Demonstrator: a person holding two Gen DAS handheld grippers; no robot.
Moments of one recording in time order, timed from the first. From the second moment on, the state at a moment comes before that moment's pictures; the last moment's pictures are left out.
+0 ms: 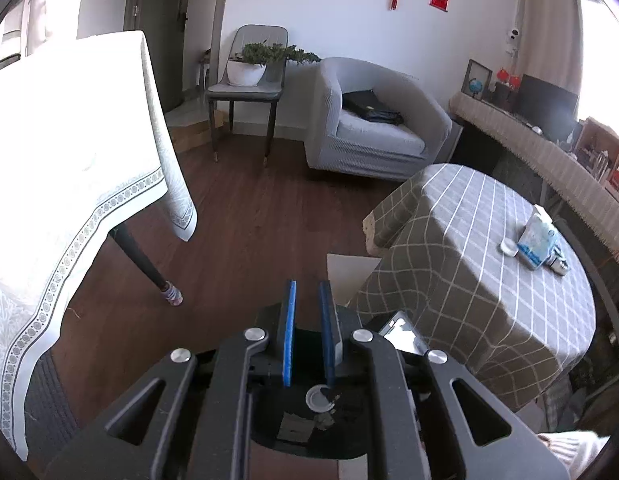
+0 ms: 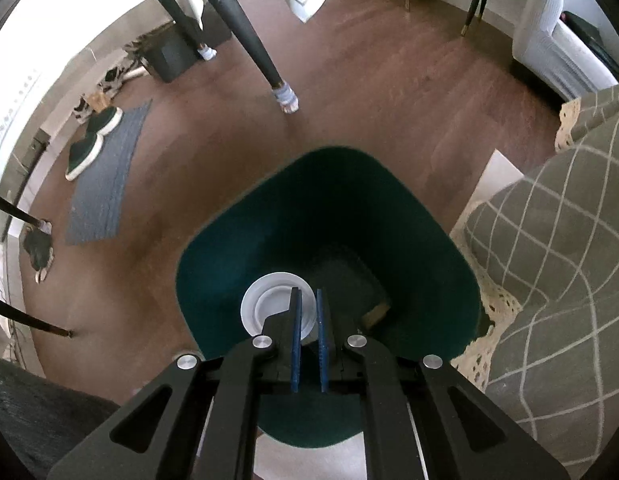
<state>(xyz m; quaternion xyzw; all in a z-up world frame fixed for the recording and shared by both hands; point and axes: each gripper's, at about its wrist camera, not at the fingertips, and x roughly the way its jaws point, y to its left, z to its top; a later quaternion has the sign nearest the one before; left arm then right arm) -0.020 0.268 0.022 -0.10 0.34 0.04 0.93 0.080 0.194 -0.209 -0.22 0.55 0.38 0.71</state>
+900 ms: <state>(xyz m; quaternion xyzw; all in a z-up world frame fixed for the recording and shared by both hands) -0.006 0.219 0.075 -0.10 0.27 0.03 0.96 0.076 0.109 -0.054 -0.15 0.41 0.43 0.79</state>
